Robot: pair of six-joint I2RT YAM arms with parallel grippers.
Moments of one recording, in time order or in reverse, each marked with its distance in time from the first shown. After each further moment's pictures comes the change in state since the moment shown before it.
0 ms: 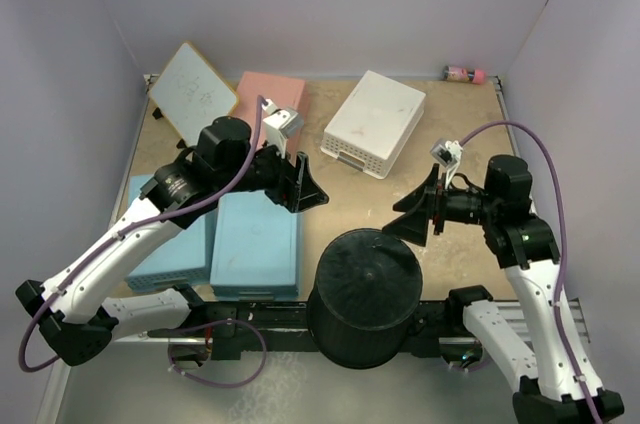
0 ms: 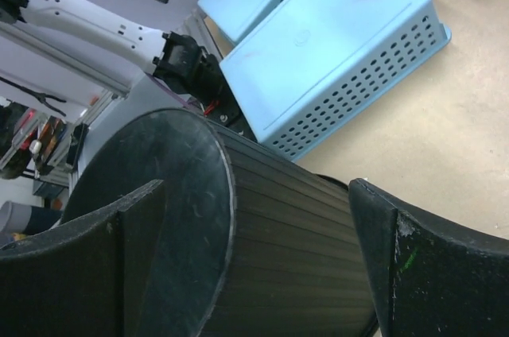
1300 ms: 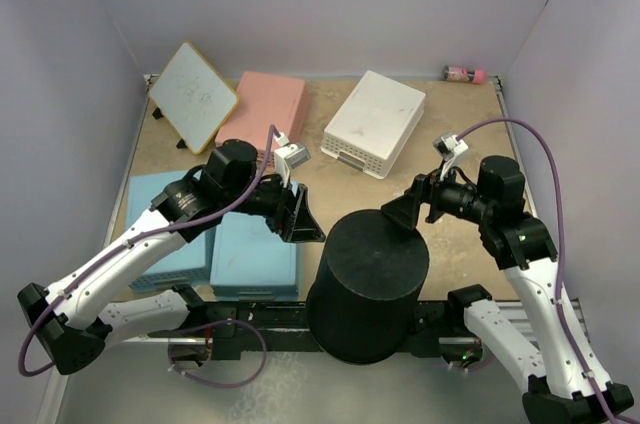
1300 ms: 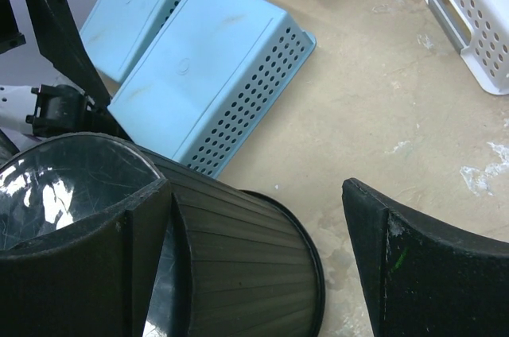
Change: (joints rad) left arm -0.007 -0.058 -0.217 0.042 0.257 -0.048; right arm 0.088 0.019 -0.018 0.018 0.446 -0.006
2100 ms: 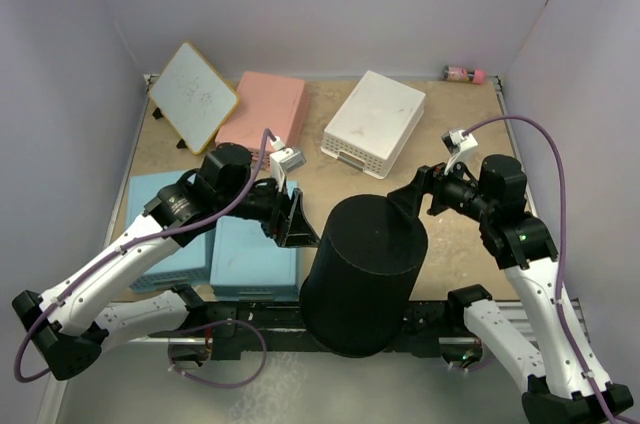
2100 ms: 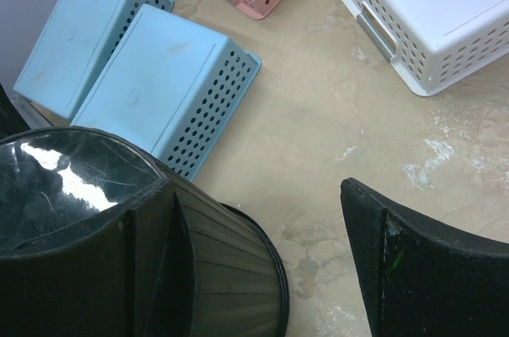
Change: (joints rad) left arm 0.000 -0.043 -0.008 -0.032 0.008 0.000; right arm 0.000 0.002 0.003 0.022 0.153 0.003
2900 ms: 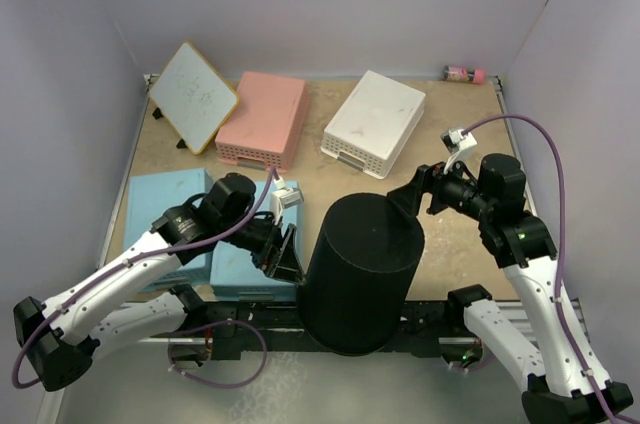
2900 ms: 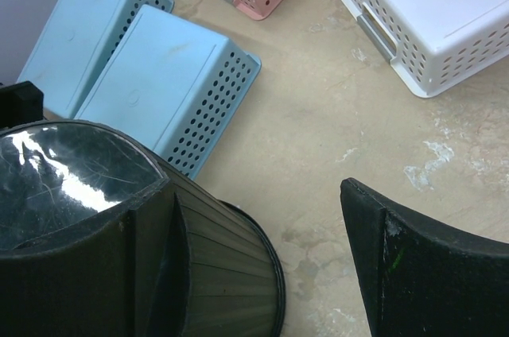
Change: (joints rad) left arm -0.016 -0.111 -0.235 -0.073 0.137 -0.035; right arm 0.000 0.008 0.000 0.010 0.000 0.000
